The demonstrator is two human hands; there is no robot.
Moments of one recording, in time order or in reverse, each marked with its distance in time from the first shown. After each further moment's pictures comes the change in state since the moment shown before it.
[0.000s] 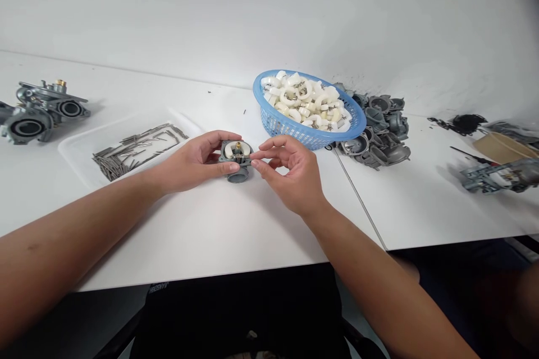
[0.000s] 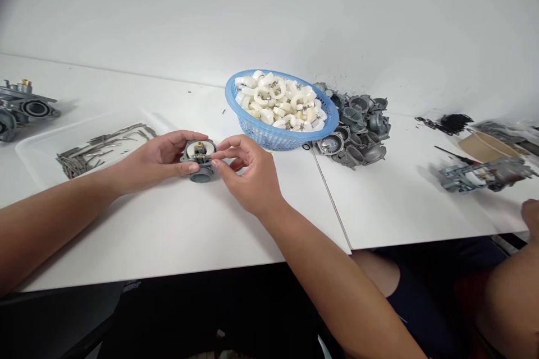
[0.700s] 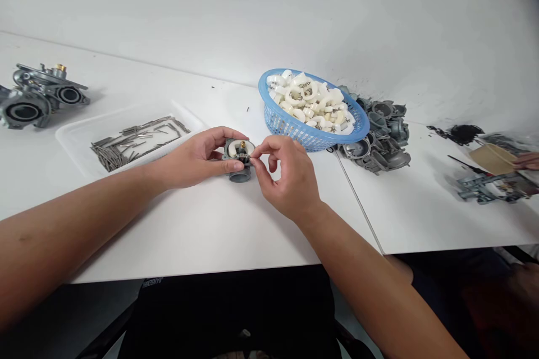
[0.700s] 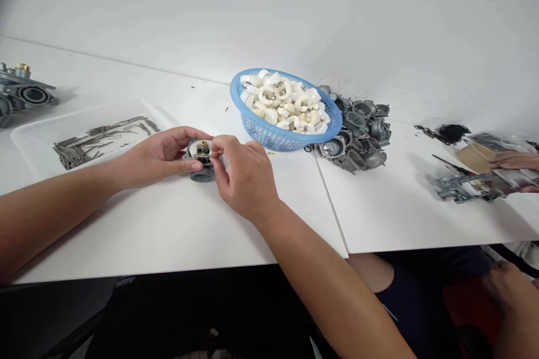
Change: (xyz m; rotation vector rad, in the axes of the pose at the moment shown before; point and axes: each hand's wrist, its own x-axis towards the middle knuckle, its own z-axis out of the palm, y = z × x) left_hand 0.000 -0.002 0.001 0.091 0.020 0.044; right_hand 0.000 0.005 0.003 -0.566 -0.025 -0.436
